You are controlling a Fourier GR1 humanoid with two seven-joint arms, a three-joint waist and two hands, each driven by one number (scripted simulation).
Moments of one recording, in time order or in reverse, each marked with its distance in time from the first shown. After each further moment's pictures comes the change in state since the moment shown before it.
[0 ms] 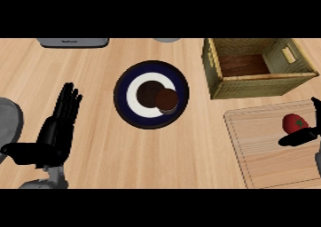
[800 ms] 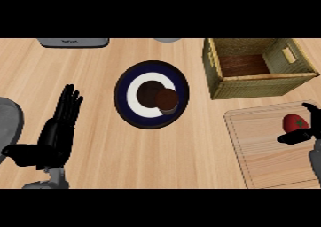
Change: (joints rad) left arm 0.012 -0.030 0.022 0.000 -0.022 -0.031 -0.003; right arm -0.036 0.030 -0.051 0.176 0.049 -0.067 -0.126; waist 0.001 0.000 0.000
